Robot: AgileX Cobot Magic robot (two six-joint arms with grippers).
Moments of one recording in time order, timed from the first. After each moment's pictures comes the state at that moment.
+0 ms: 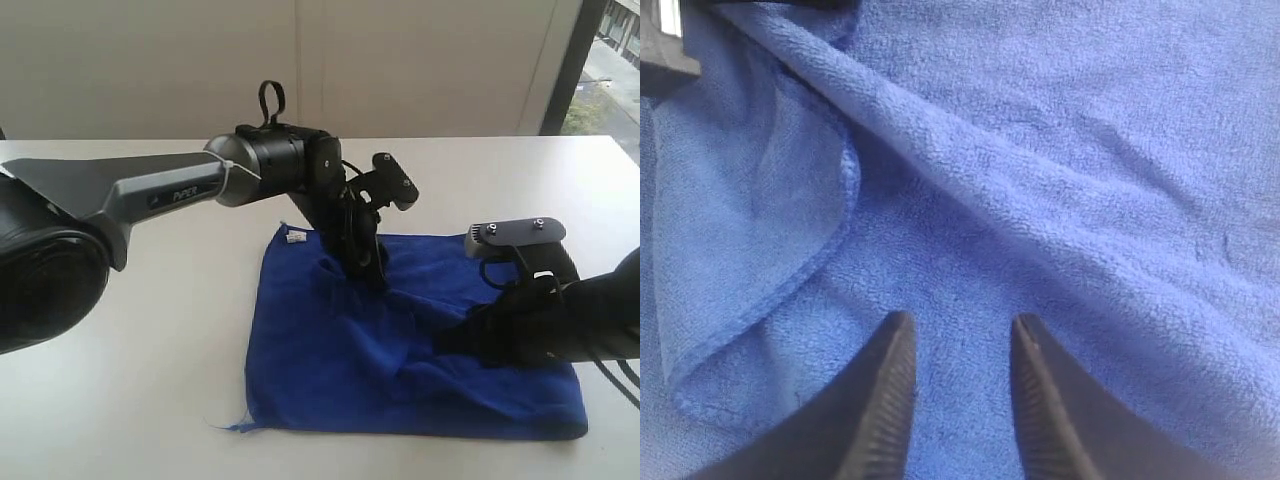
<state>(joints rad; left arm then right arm) -0.73 2.40 -2.03 -0.19 0.75 0.65 0.18 1.53 -0.57 0.79 0.12 -0.68</state>
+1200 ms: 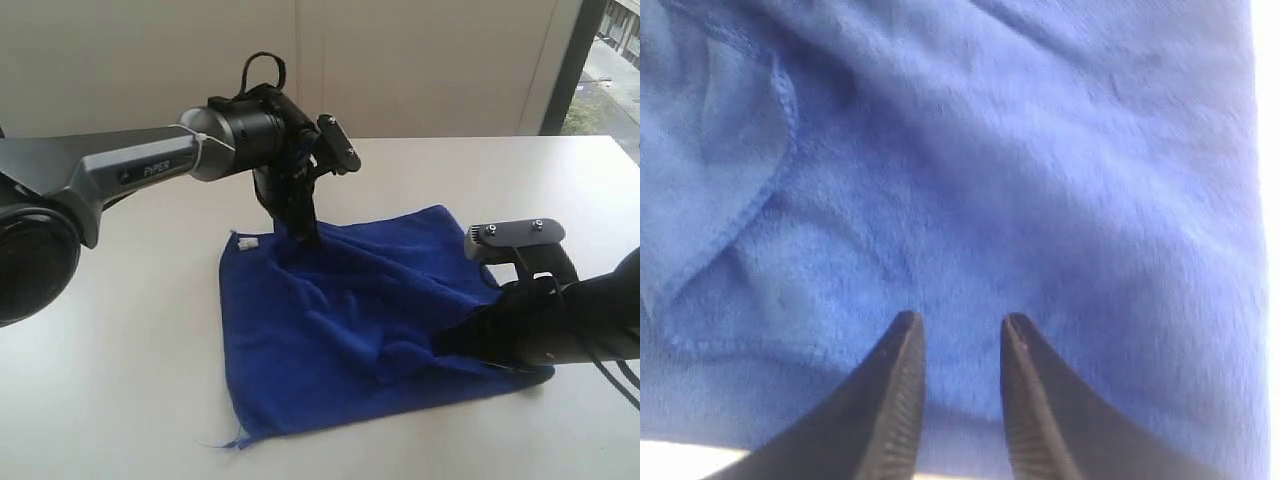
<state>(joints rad) -0.68 2.35 -2.03 0.42 0.83 0.23 0.18 1.53 -0.57 0.79 0.12 -0.67</state>
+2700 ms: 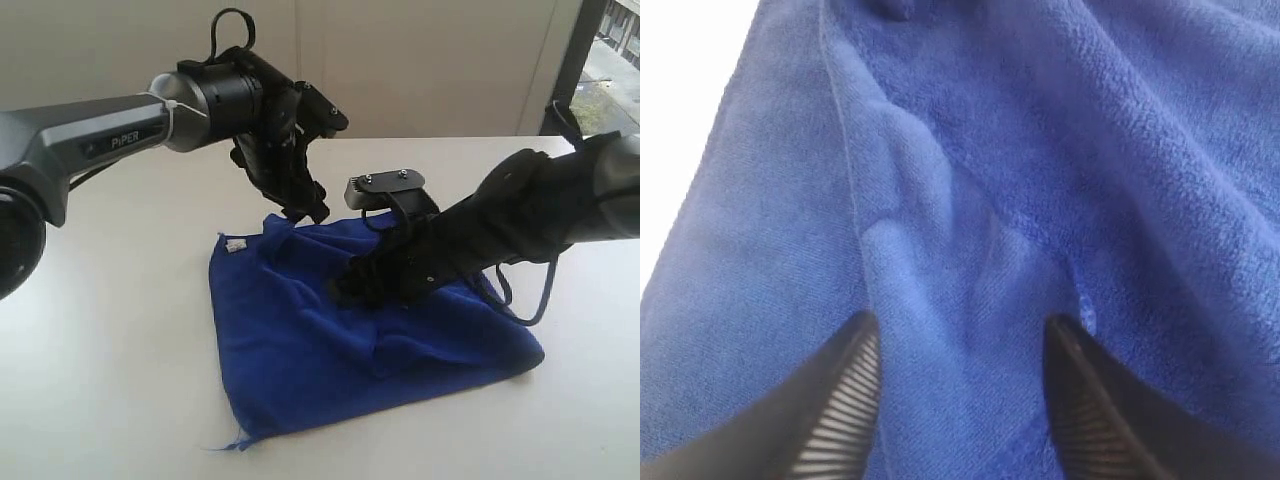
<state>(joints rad) -0.65 2.29 -2.04 0.31 0.87 0.11 0.28 1.83 -1.00 0.94 0.40 -0.89</state>
